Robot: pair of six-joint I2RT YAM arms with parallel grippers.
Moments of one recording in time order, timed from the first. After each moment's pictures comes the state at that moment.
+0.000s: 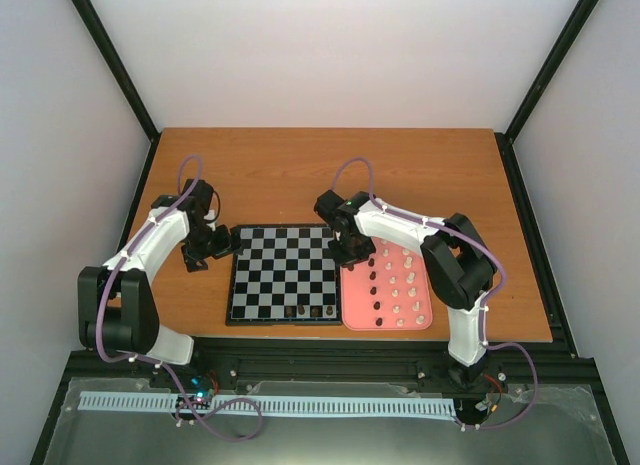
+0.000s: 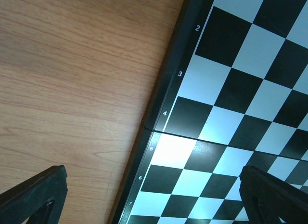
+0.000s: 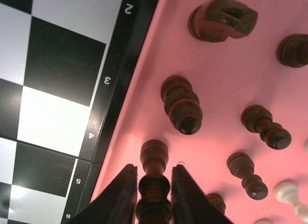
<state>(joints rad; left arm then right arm) -0.07 1.45 1.02 -1.03 0.16 -0.47 0.75 1.95 1.43 -1.00 0.03 0.38</state>
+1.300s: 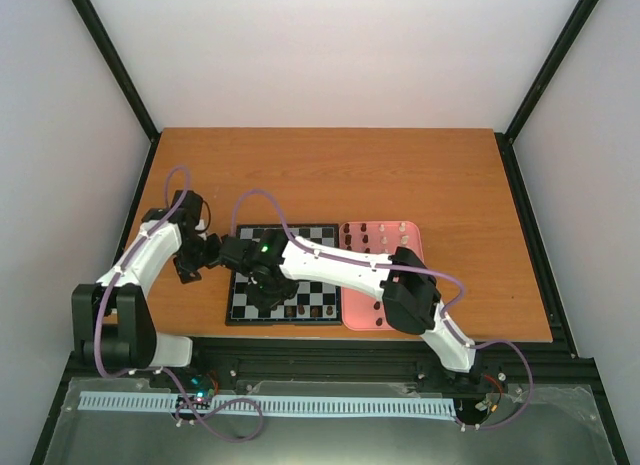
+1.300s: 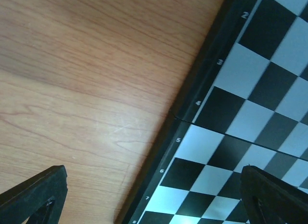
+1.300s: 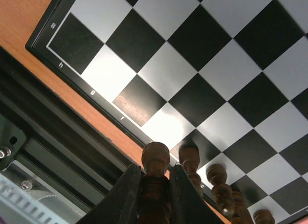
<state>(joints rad) -0.02 1.36 0.92 -1.01 0.16 -0.49 1.23 2.18 1.98 -1.24 -0.05 0.50</state>
